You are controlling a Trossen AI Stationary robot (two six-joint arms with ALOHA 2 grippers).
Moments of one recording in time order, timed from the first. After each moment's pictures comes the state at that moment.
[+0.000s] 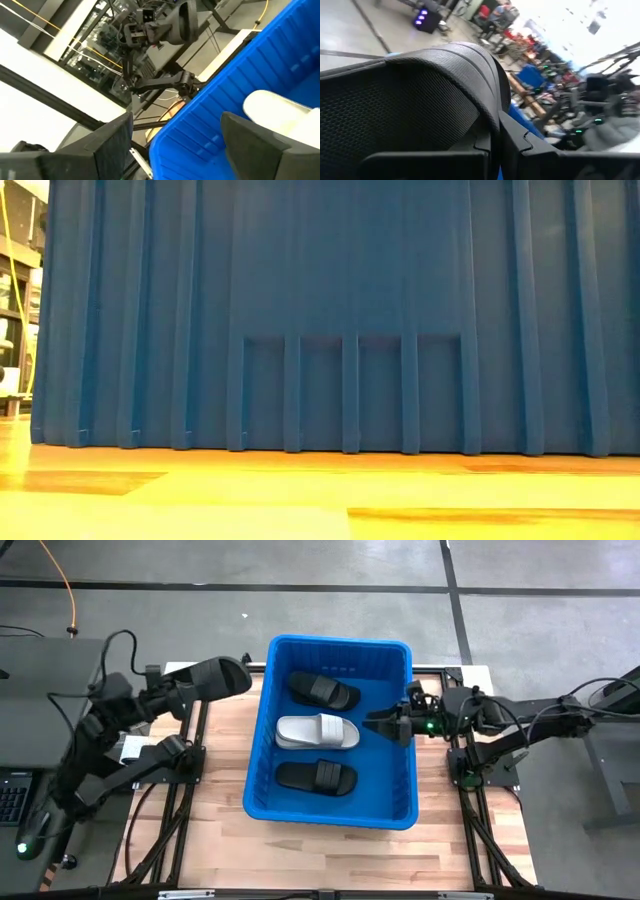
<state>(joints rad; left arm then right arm) 0.89 0.32 0.86 -0.66 0.23 -0.65 0.14 1.06 1.16 -0.24 0.23 0.84</state>
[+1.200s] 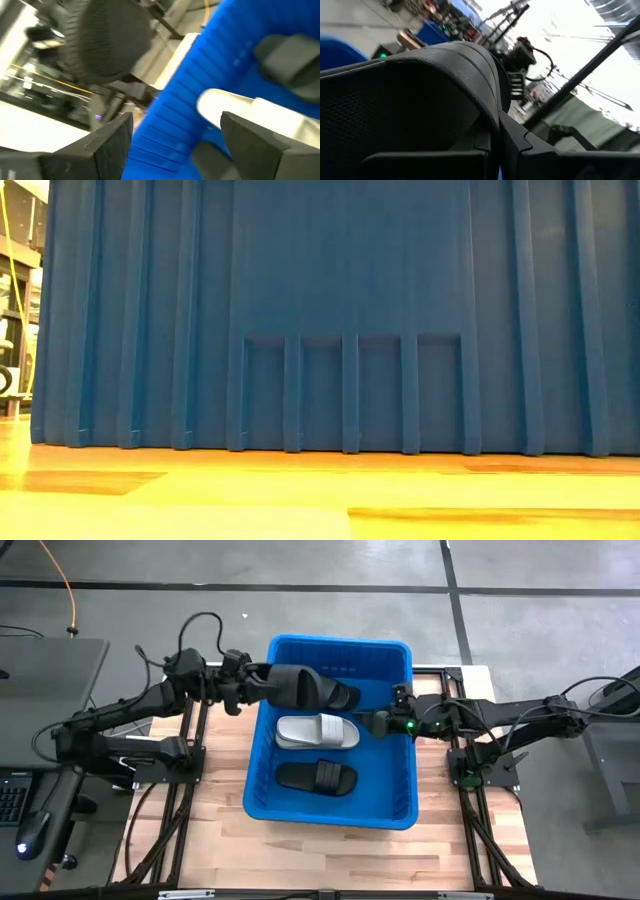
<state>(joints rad) 0.52 0.94 0.90 0.13 0.45 -0.75 0.11 1.16 1.16 -0.31 0.41 0.99</state>
